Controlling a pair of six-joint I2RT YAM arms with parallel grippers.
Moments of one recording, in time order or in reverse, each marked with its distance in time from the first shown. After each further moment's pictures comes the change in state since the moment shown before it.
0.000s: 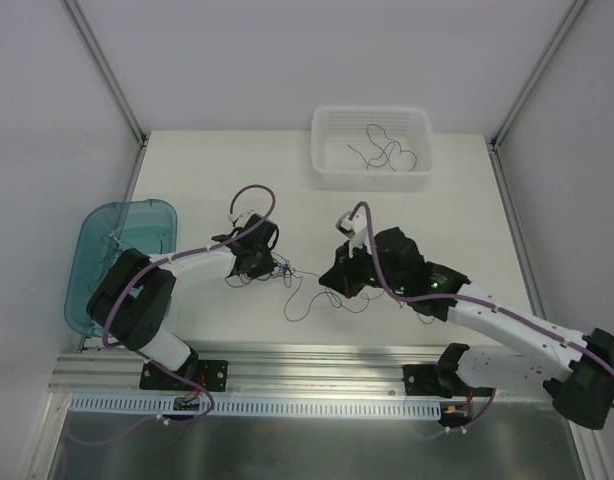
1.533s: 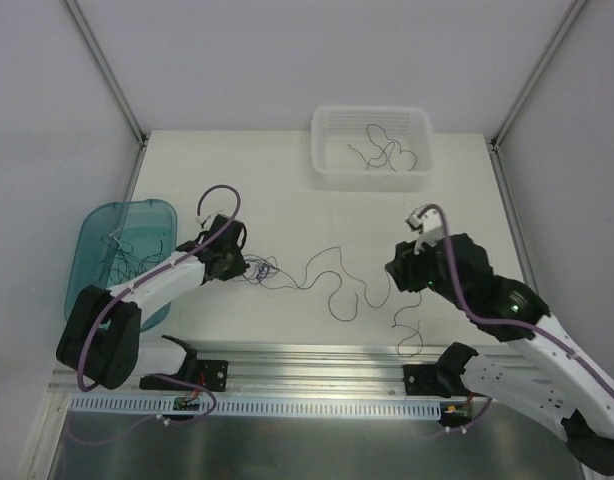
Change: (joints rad) left arm 0.172 -0.223 -0.101 -0.113 -0.002 0.109; right arm -0.130 -0.426 0.231 -0.608 0.453 -0.155
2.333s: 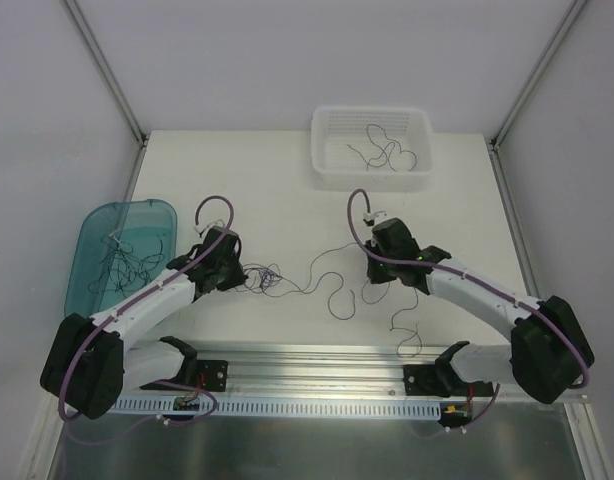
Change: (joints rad) left arm -0.039 -0.185 -0.100 -0.016 0.073 -0.001; right arm -0.132 0.660 -0.268 0.400 -0.170 0.105
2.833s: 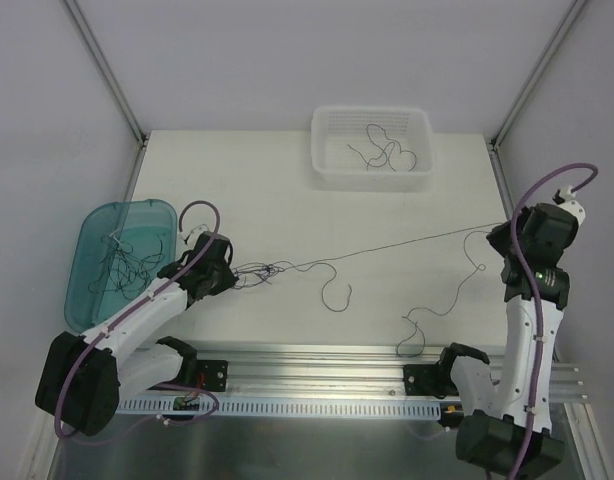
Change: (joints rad) left arm 0.045 -0.093 -0.047 -0.053 -0.093 -0.060; right arm -0.937 -0.474 0.220 -0.259 0.010 0.158
